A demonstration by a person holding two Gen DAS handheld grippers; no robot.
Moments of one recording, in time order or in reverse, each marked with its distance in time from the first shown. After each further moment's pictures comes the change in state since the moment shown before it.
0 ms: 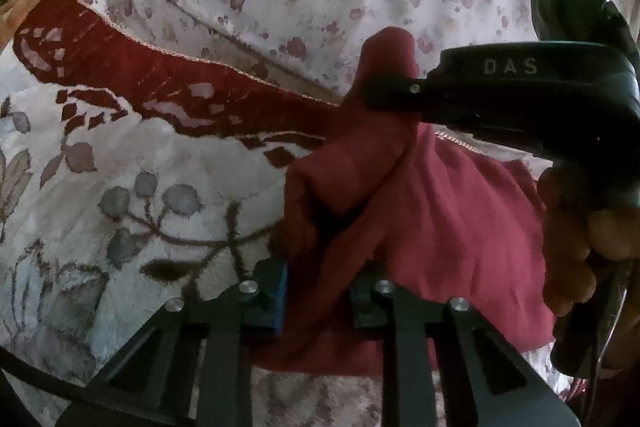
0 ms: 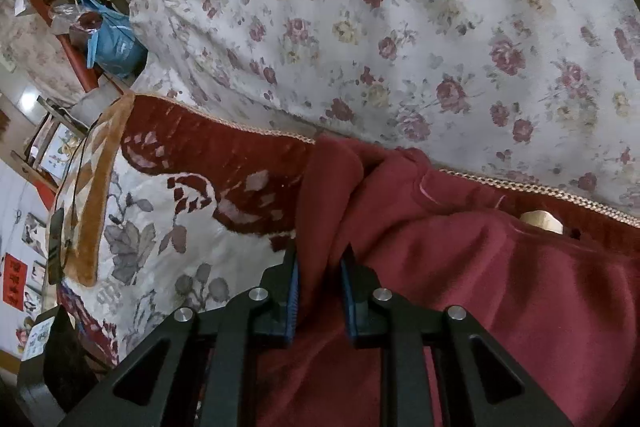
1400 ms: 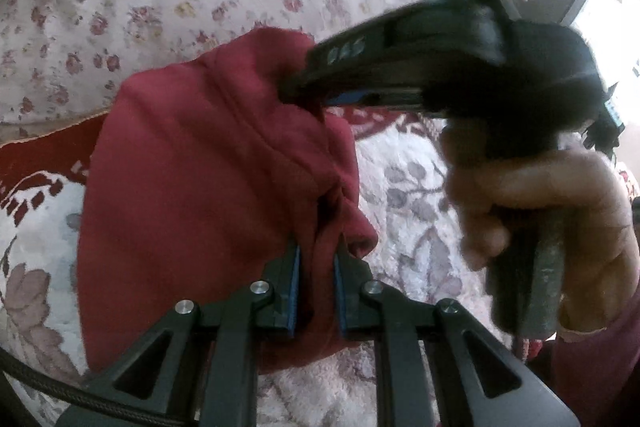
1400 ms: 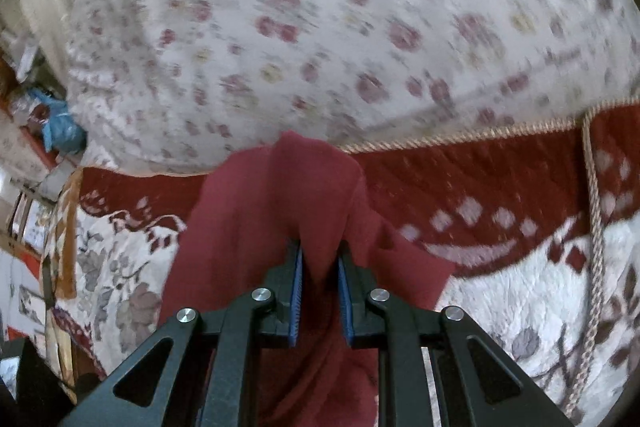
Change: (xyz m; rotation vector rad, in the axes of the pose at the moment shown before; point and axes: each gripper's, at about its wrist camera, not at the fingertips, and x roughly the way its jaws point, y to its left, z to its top) left arm 0.031 -0.274 -0.056 0.399 0.174 -0.213; right arm -0.159 -0.227 -0.083 0.264 -0.090 -0.145
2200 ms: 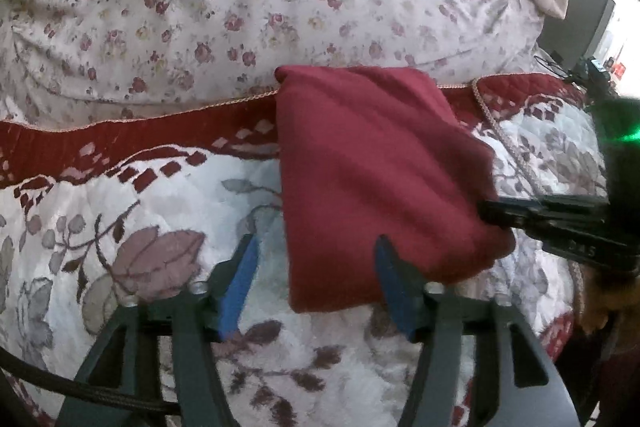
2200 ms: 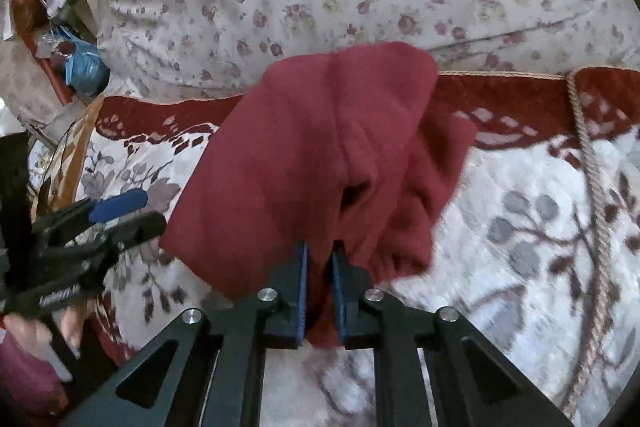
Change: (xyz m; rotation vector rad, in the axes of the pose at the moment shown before) left arm -0.069 0.097 -0.043 -0.033 -0.084 0.197; right arm -0.044 0.040 -0.122 -0.144 0.000 -0.006
